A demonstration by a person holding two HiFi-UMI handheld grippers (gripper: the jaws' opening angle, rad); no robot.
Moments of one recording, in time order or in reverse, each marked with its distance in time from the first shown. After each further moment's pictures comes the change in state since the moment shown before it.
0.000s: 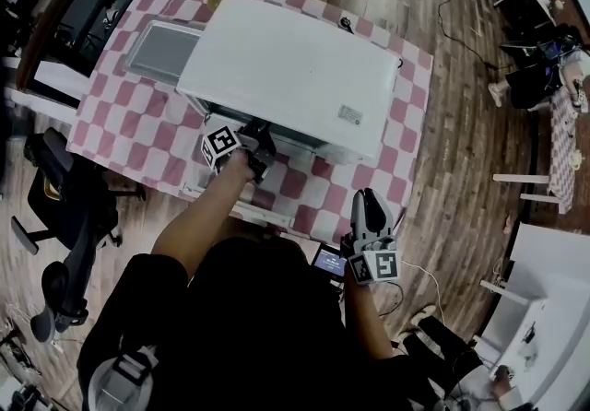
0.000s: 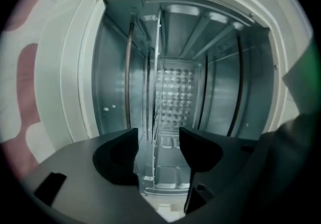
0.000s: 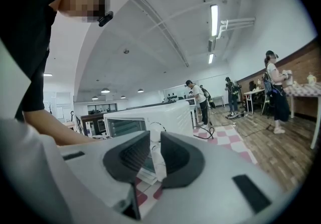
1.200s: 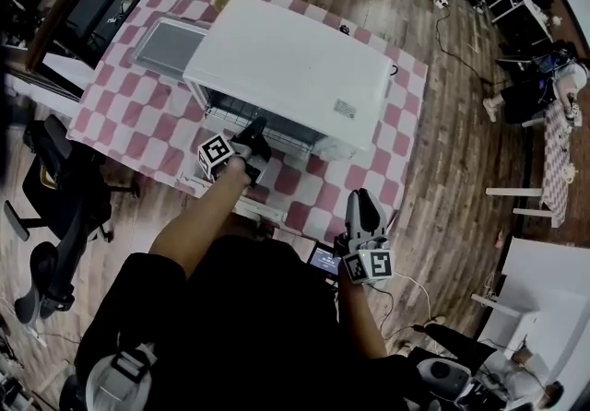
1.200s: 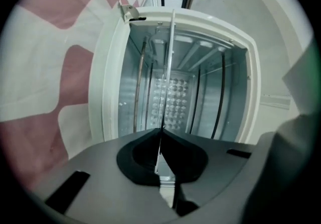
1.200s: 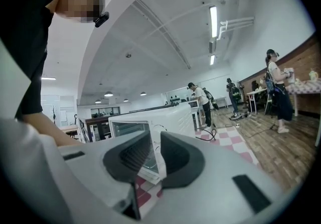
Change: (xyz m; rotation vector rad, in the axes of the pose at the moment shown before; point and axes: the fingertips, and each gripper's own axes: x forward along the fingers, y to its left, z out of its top) left arm -0.036 0.007 -0.011 -0.041 -0.104 -0.058; right arm -0.021 0.004 0.005 0.003 -0.043 0.051
